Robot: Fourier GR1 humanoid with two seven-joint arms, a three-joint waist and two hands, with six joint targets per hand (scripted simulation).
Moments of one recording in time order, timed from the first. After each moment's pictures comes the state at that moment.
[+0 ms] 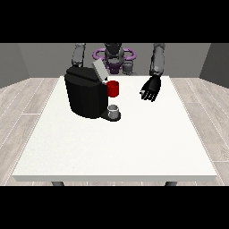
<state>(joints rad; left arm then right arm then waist) -0.56 0.39 -0.17 -0.80 -0.83 -0.04 -0.15 -0.26 -0.02 0.01 -1.27 0.13 -0.15 -0.05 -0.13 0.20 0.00</state>
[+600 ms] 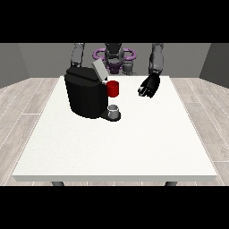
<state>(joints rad) -0.63 0.34 -0.11 -0.73 -0.84 -0.06 -0.23 -0.27 -0.05 -0.01 -1.19 0.17 -0.18 -0.04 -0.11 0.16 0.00</state>
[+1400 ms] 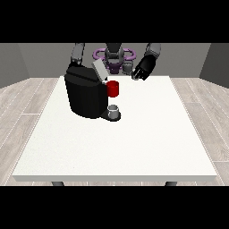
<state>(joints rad) -0.78 0.30 -0.05 -0.80 -0.78 -0.34 -0.16 -0.26 -0.04 -0.02 -1.13 0.18 -0.18 -0.04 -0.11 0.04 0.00</state>
